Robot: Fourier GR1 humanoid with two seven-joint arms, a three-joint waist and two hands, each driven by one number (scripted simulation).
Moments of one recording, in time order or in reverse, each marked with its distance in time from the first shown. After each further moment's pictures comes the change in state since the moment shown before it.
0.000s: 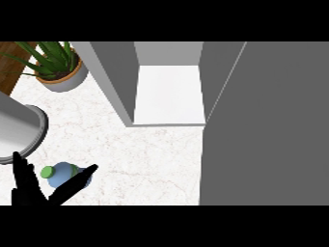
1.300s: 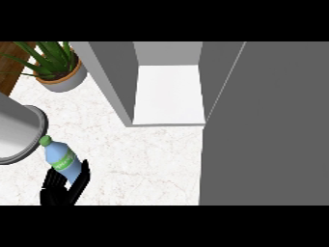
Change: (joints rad) left arm -0.214 -0.016 0.182 0.705 0.631 -0.333 -0.768; right arm 0.170 -0.028 0.004 0.001 0.016 0.058 -0.152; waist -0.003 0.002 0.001
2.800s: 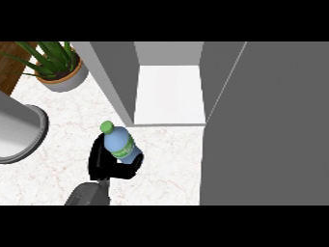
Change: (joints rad) left arm -0.248 0.004 -0.313 -0.014 -0.012 -0.417 0.080; right arm -0.015 0.005 0.021 0.011 0.012 -0.004 -0.001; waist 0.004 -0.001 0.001
